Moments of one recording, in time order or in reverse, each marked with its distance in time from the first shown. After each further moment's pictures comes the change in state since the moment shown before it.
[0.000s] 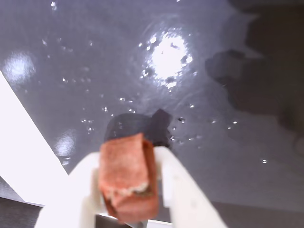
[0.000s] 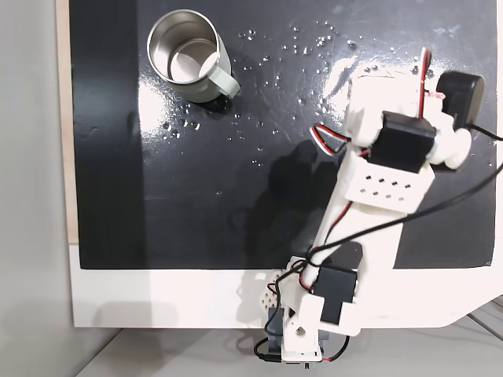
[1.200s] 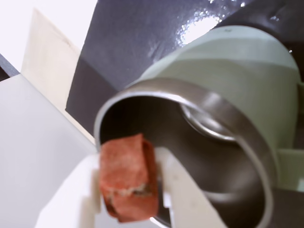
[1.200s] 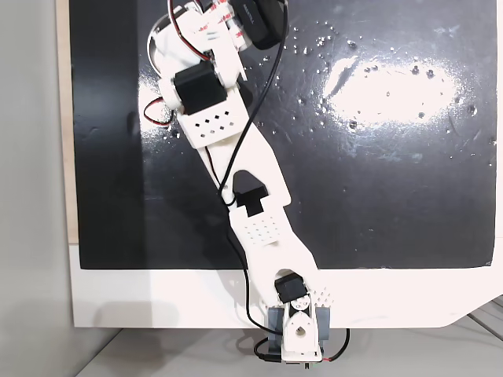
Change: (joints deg) arm -32.1 -42.8 -48.7 -15.6 -3.2
